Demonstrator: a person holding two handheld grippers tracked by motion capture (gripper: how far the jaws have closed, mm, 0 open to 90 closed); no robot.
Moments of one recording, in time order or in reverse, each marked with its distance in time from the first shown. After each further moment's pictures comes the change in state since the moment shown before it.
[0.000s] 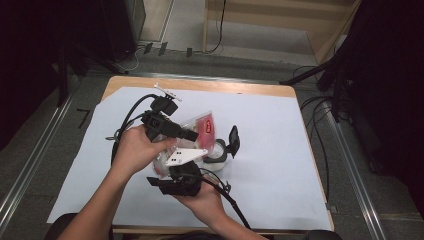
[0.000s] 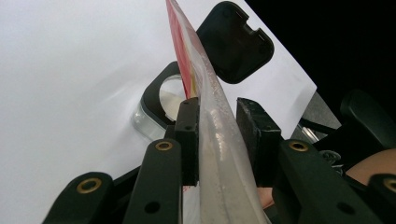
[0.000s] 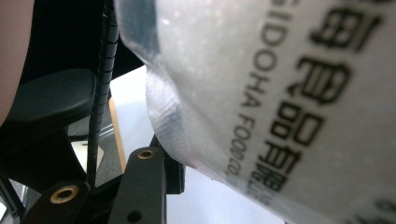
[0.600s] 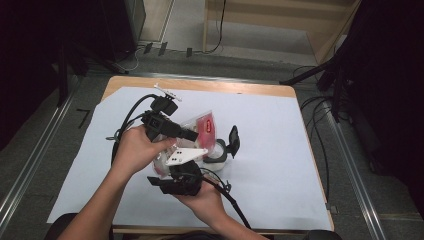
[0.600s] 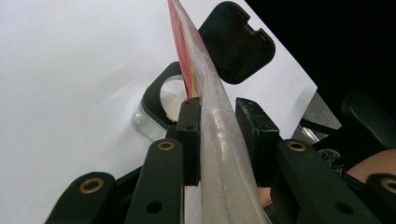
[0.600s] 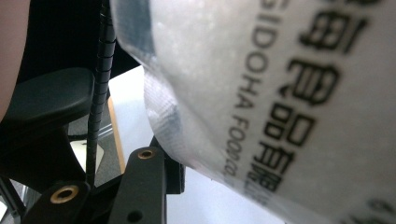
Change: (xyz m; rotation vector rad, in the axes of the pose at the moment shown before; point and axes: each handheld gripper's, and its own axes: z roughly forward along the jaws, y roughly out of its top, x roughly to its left) left arm 0.002 0.000 0.001 0.003 -0.005 0.000; right arm -0.002 -0.001 0.001 0.003 0.001 0.007
